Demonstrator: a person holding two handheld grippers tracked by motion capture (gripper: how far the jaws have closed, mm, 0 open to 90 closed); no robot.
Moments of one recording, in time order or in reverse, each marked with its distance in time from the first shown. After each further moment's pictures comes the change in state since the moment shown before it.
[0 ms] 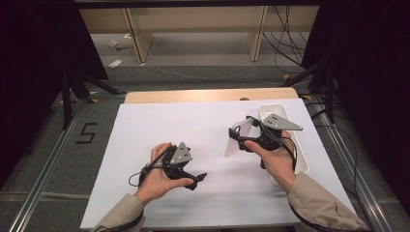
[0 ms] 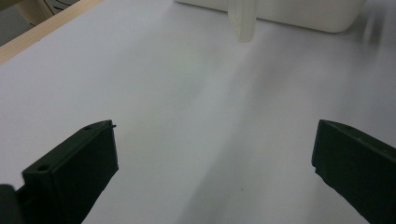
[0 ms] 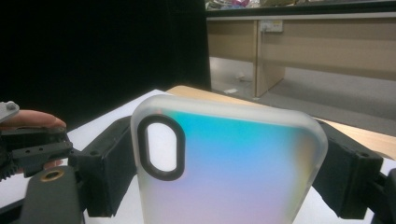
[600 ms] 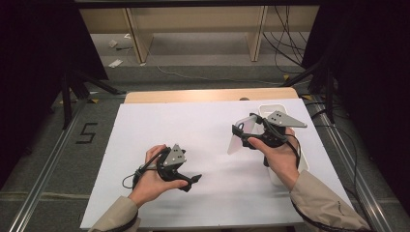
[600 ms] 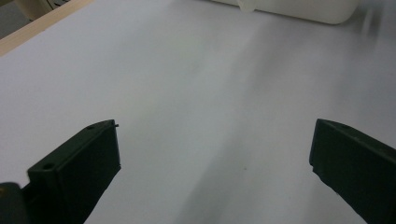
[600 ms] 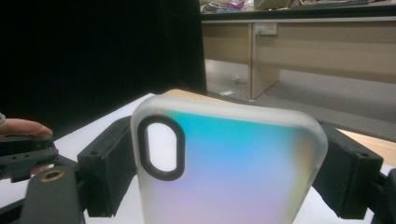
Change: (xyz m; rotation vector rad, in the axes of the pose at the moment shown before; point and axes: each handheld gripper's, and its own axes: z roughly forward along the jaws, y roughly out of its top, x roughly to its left) left arm 0.006 -0.011 -0.010 0.006 0.000 -0.004; right arm -0.008 0.007 -0.005 -0.007 -0.018 0.000
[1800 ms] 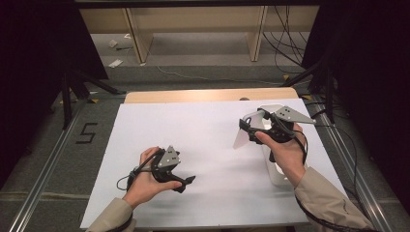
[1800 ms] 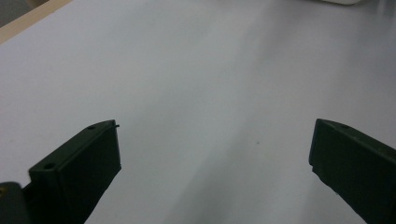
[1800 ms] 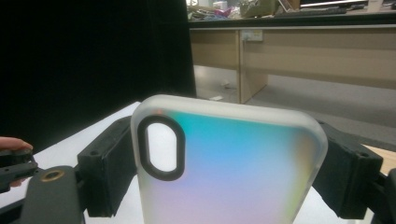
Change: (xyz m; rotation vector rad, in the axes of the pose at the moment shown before) left arm 0.007 -0.013 -0.006 0.020 0.019 -0.013; right arm -0.014 0.010 -0.009 -0.023 -0.045 0.008
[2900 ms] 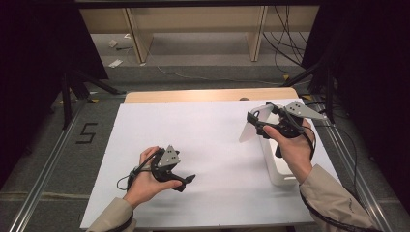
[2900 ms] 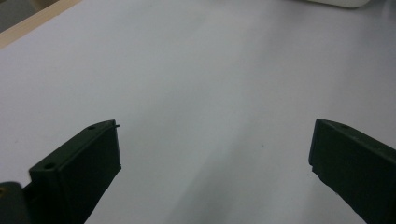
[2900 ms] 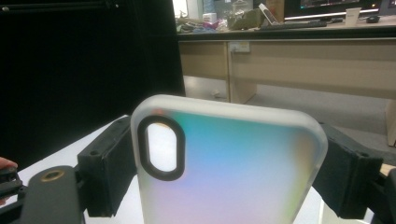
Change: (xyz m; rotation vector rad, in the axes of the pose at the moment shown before) left arm 0.001 -0.001 0.001 -0.010 0.010 -0.004; right arm -0.014 0.012 -0.010 -0.044 -0.040 0.010
